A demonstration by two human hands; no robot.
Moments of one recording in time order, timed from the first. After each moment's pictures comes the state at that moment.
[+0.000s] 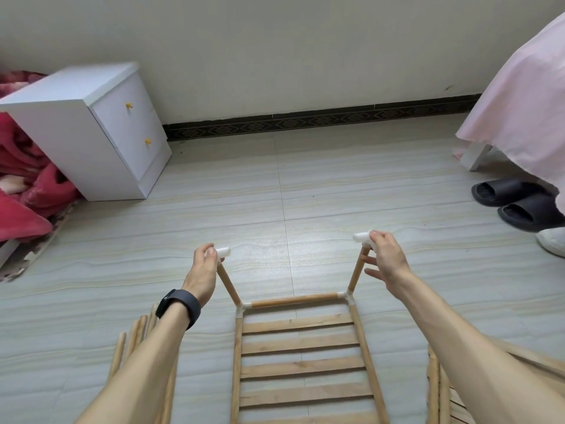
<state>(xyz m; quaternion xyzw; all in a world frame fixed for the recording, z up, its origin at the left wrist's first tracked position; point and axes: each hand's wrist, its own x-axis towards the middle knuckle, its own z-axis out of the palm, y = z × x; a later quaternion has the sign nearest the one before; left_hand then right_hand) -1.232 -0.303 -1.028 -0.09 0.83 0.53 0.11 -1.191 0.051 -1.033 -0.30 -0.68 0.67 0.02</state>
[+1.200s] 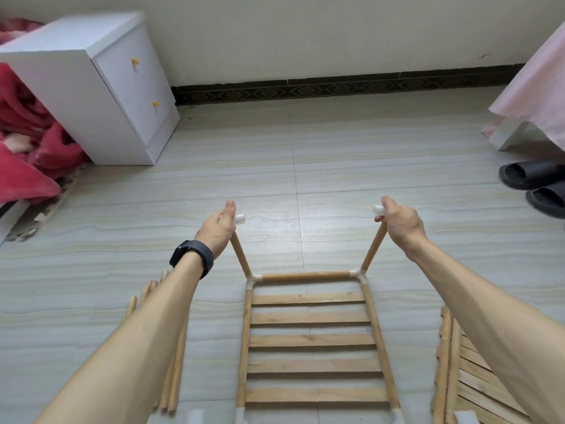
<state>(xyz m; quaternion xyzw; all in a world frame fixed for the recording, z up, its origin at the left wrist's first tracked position) -1.267 -0.308 -1.037 -0.09 0.87 0.47 0.13 -1.230 0.057 -1.048 -0.28 -0.83 0.48 0.04</state>
